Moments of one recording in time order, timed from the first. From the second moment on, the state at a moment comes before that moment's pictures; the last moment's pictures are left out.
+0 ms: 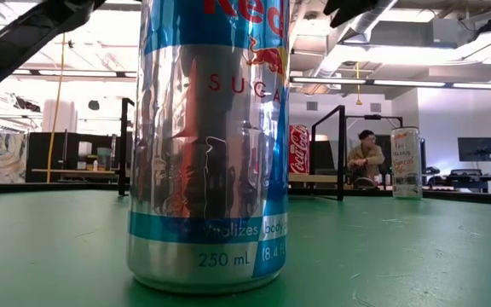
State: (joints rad) left arm 0.64 2.13 2.28 -1.45 -0.05 0.27; right arm -0.10 1.30 1.57 -1.01 0.36 0.13
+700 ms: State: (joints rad) left arm 0.62 2.18 2.28 -1.41 -0.06 0.29; right arm -0.31 1.30 1.57 -0.94 0.25 -0.10
